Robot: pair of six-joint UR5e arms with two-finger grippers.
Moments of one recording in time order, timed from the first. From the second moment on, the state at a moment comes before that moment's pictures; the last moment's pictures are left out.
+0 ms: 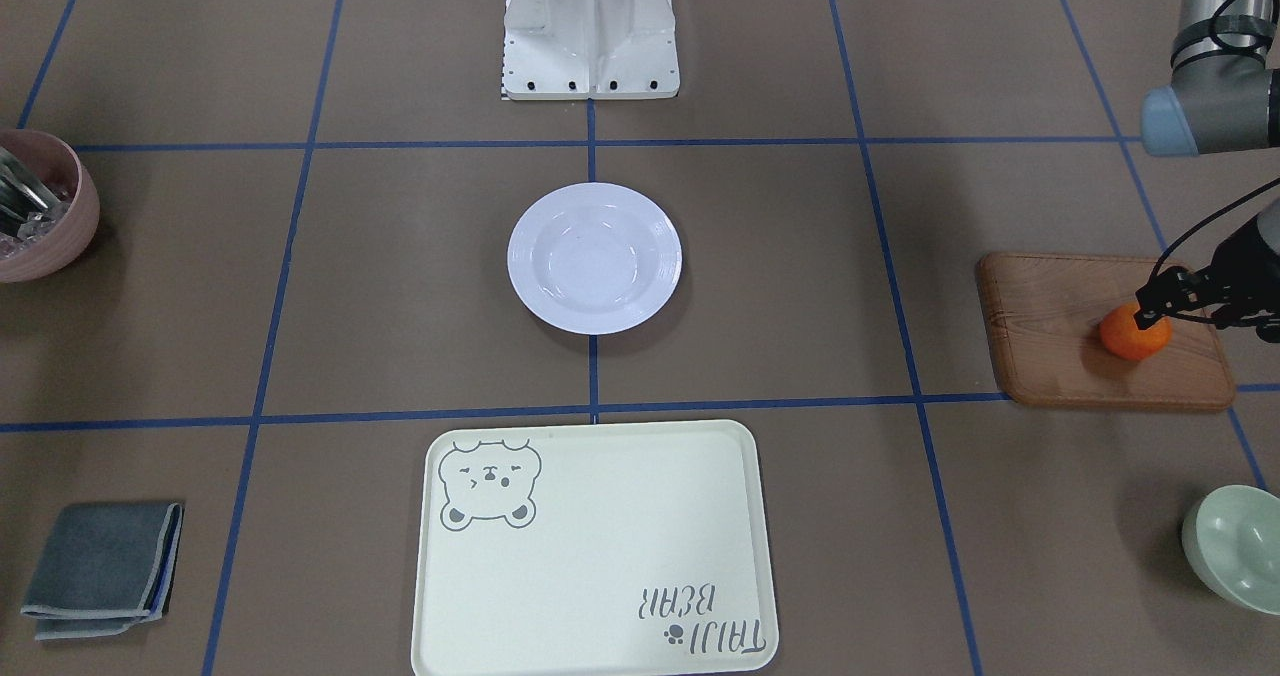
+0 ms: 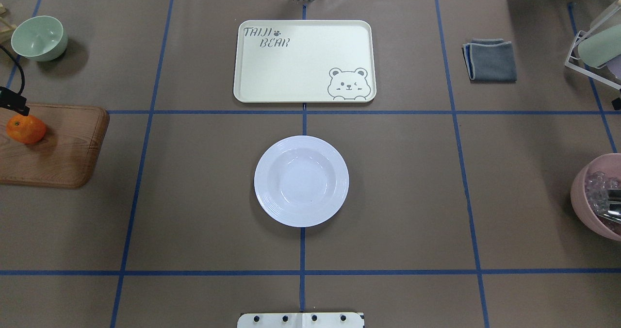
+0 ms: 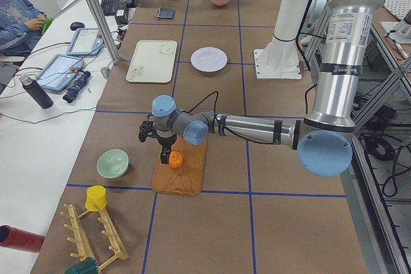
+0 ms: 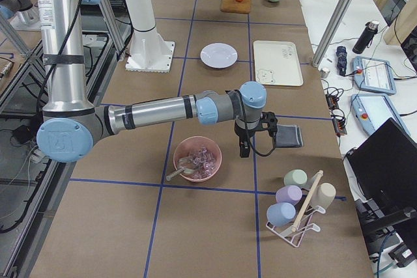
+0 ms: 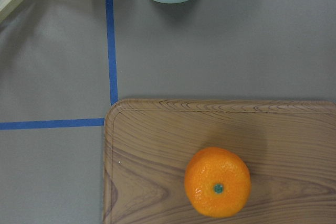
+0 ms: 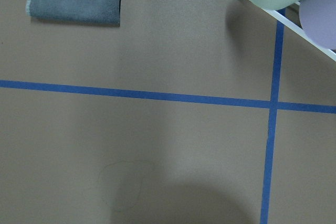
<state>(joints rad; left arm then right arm) -1.19 -1.67 -1.50 -1.96 -2.21 -0.49 1.38 -1.54 1.74 -1.55 2.35 0.21</state>
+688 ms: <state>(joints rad) -1.16 -1.69 -1.44 -1.96 -2.21 -0.49 1.38 -1.54 1.73 -1.55 2.35 0.21</state>
